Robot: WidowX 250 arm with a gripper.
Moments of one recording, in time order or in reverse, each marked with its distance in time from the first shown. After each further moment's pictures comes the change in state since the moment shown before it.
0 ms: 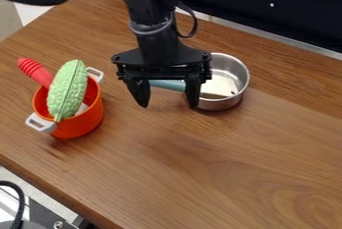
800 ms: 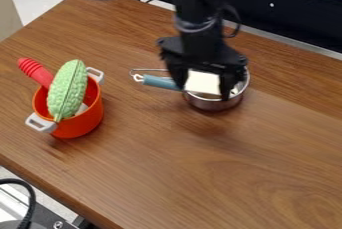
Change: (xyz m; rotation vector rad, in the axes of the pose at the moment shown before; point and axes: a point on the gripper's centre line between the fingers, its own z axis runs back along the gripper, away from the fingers) arm 0.025 -0.056 -0.011 -0.008 -0.114 -0.401
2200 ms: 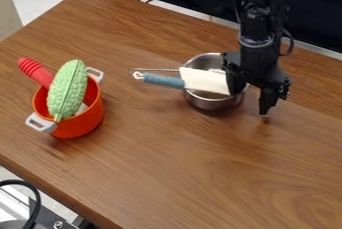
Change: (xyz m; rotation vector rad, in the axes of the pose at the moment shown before) arm 0.039 -0.018 -0.080 -0.060 0.151 -0.186
